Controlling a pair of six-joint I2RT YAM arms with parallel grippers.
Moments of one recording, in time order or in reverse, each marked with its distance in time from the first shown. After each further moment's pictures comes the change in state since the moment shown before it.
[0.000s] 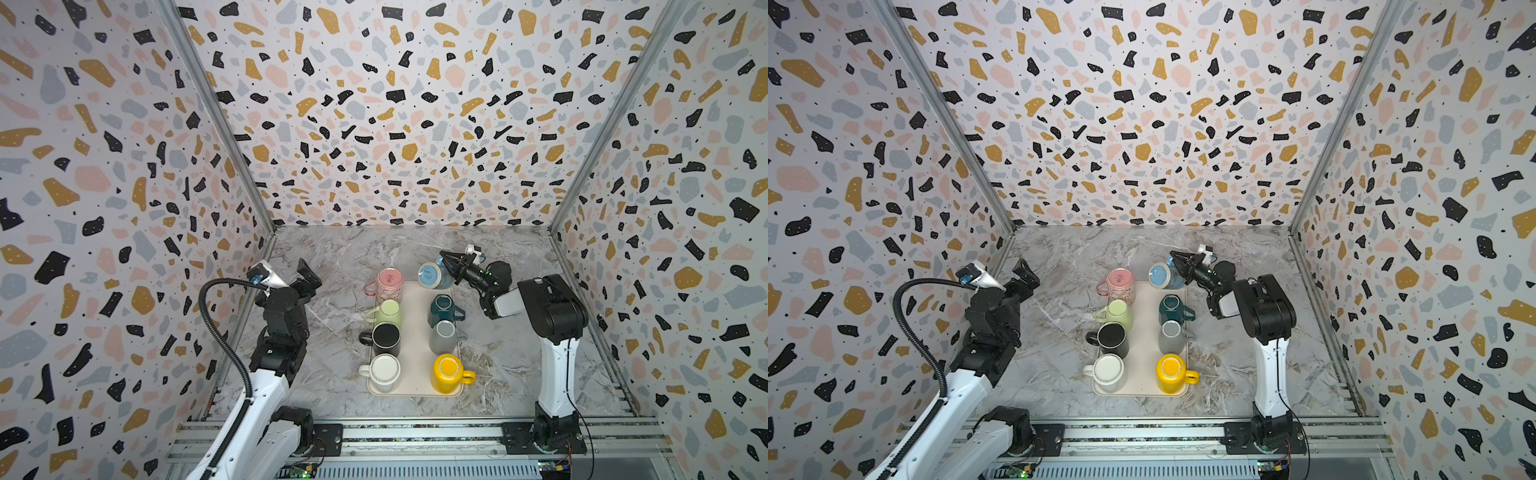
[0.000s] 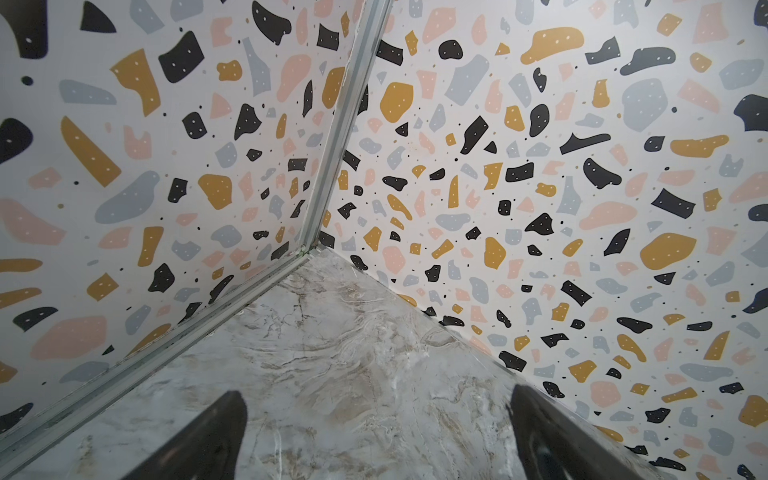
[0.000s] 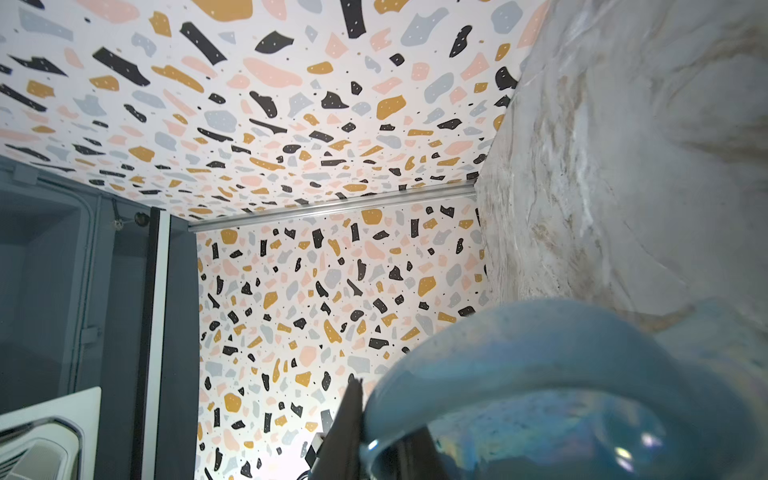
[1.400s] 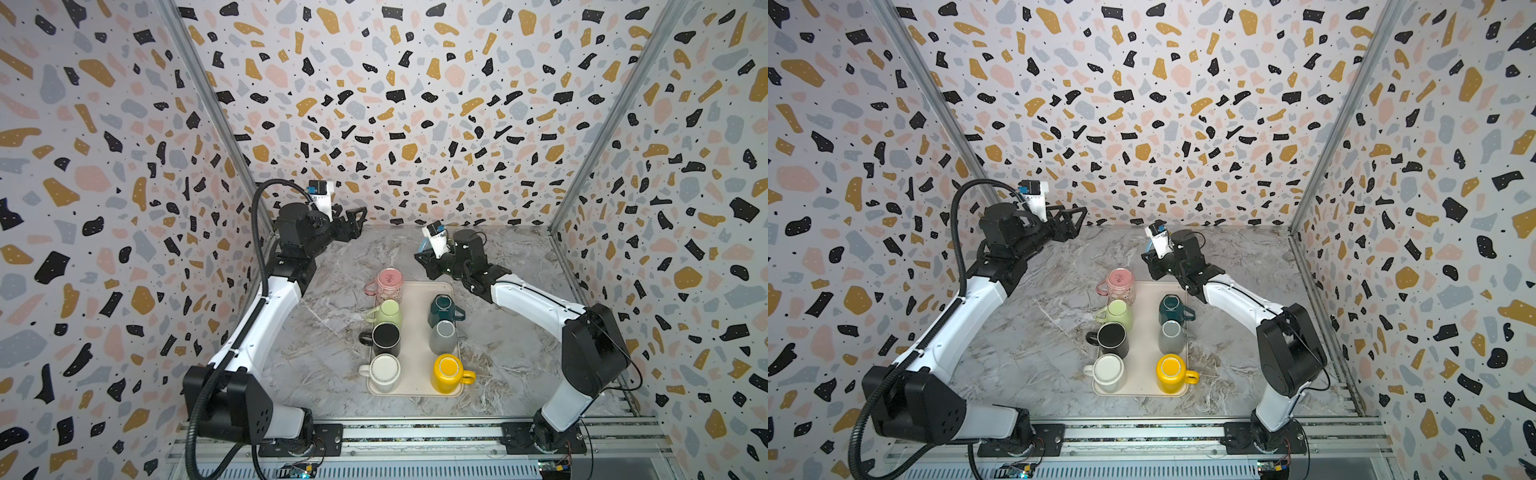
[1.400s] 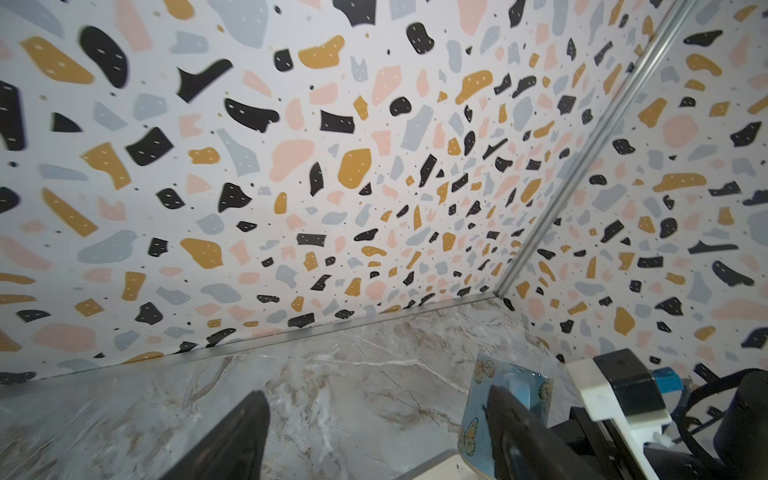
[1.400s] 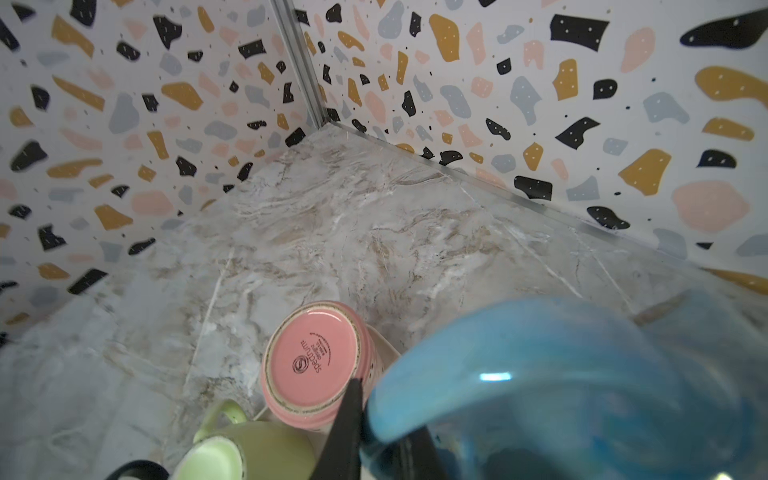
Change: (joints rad) left arm 0.000 0.626 0.745 -0.132 0.929 0.256; right arm 0.341 -0.454 0.264 -1.325 0.464 -1.835
